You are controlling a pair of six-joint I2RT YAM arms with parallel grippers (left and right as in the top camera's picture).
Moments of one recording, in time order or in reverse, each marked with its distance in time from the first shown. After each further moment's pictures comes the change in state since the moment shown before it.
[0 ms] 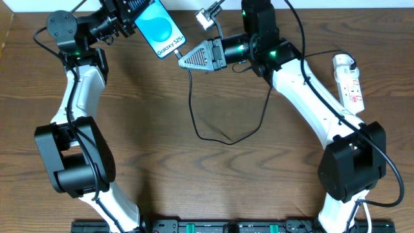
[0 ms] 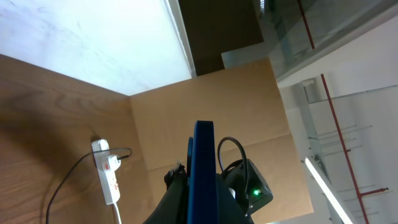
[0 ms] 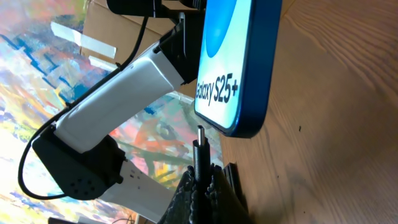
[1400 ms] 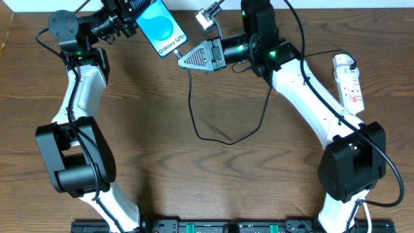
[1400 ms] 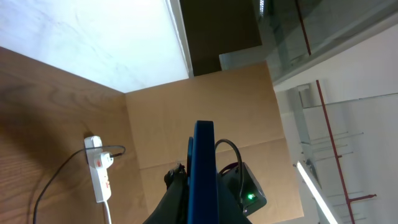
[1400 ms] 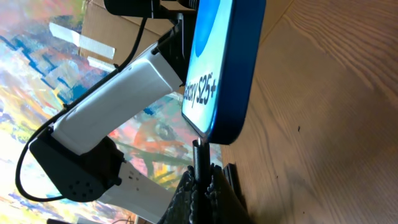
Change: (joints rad) left arm -0.009 0.000 0.000 0.000 -0.010 -0.049; right arm 0.002 0.000 0.000 -0.002 0.007 0.000
